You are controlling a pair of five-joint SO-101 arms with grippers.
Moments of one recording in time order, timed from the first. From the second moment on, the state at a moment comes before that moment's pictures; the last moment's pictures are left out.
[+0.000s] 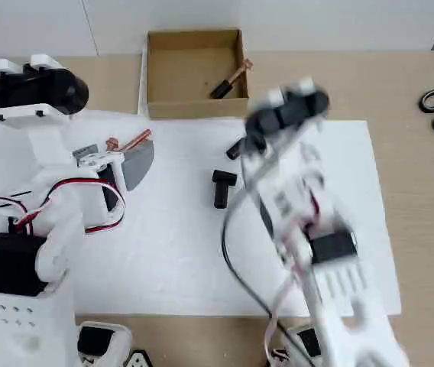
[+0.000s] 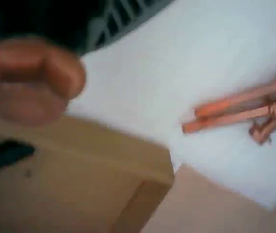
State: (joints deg) left arm 1.9 -42.6 5.8 88.8 16.1; right arm -19.1 -41.0 36.2 36.0 -0.7
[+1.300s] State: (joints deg) left arm 1.9 -42.6 5.8 97.4 16.1; right arm -19.5 50.5 -23.8 -8.4 -0.7
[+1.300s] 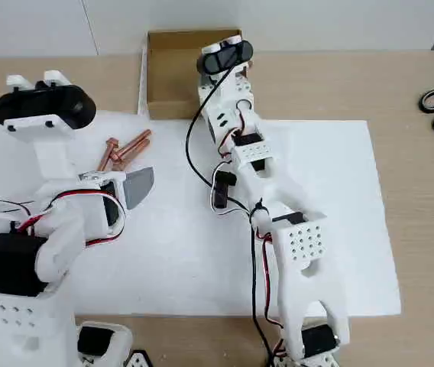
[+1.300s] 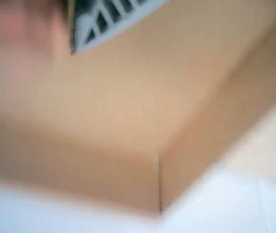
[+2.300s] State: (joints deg) left arm 1.9 -42.6 5.8 97.4 16.1; right arm -21.5 9.8 -24.1 67.5 -0.7
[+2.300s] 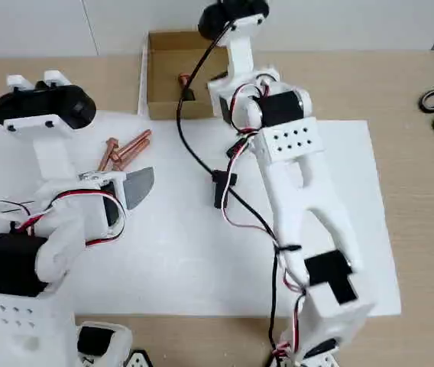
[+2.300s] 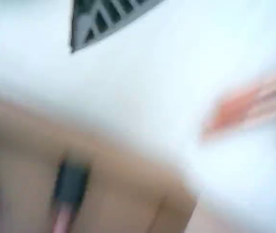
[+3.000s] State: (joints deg) left arm -14.9 -42.6 5.8 99.4 14.6; right arm -27.3 19.4 -24.3 92.6 -22.1
